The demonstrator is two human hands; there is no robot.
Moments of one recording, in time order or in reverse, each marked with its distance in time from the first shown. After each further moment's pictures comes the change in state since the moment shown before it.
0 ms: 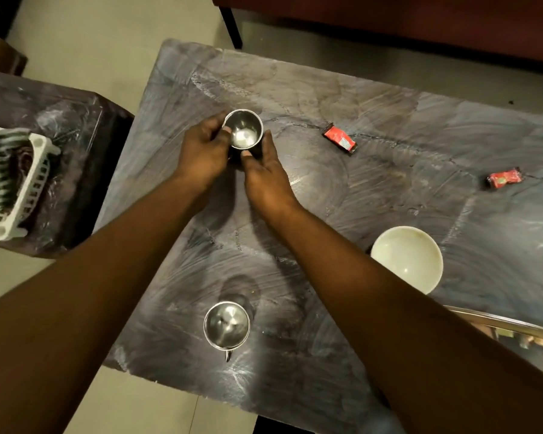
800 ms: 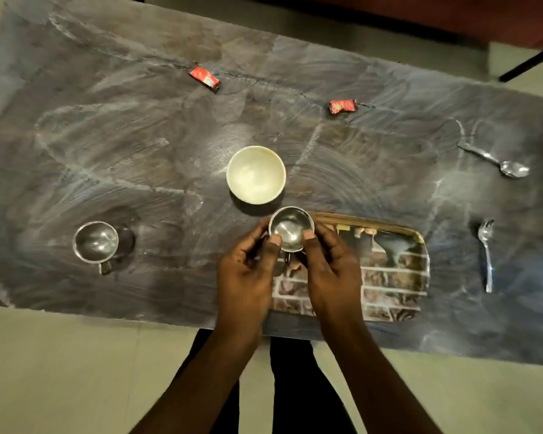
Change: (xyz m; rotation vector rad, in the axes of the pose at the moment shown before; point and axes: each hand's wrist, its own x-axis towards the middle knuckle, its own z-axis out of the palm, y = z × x) left_hand -0.367 -0.042 0.201 -0.316 -0.092 -0.188; right_hand -0.303 0.110 -0.236 0.154 0.485 0.031
